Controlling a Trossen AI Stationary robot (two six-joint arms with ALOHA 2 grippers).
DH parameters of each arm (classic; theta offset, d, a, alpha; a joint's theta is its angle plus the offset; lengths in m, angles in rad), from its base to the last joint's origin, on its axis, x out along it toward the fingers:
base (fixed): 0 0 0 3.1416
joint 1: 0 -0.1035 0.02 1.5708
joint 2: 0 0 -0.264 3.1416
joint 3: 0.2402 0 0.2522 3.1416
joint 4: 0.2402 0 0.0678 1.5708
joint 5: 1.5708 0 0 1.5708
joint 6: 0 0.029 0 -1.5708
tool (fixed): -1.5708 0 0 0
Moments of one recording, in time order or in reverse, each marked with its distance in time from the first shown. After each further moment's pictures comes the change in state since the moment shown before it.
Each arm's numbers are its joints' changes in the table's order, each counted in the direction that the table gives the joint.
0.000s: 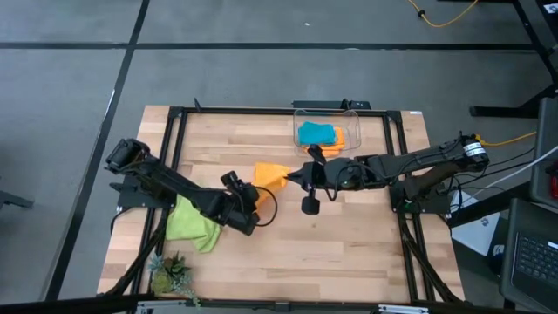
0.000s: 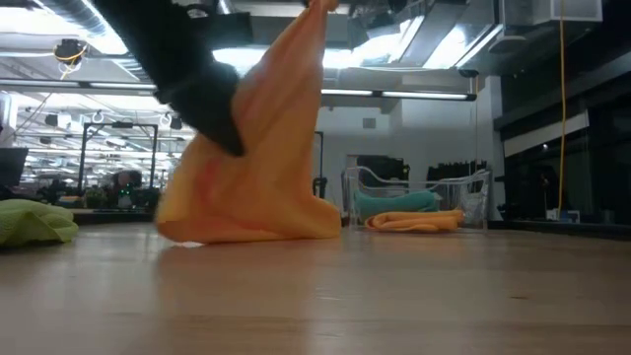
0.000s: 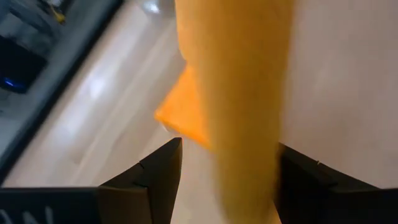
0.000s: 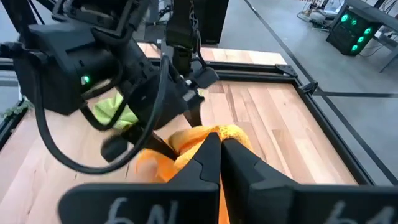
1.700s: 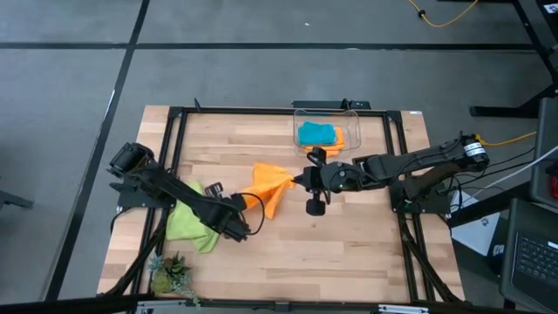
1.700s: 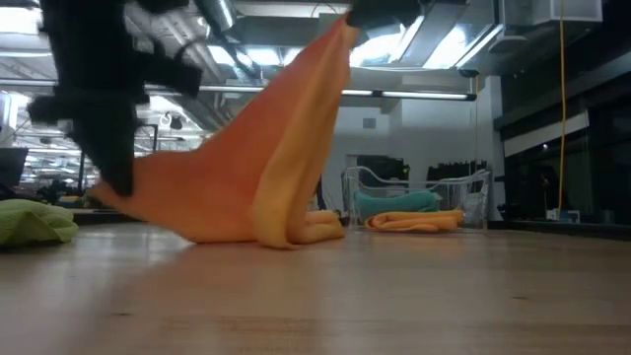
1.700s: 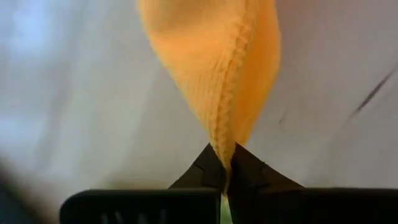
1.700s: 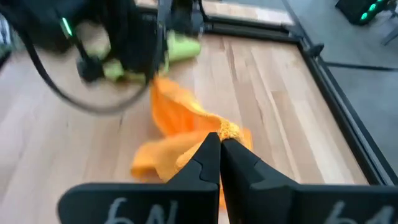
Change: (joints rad) left arm 0.066 0.051 0.036 0.362 -0.422 -0.207; right arm 0.000 -0.002 0.000 0.185 0.003 0.004
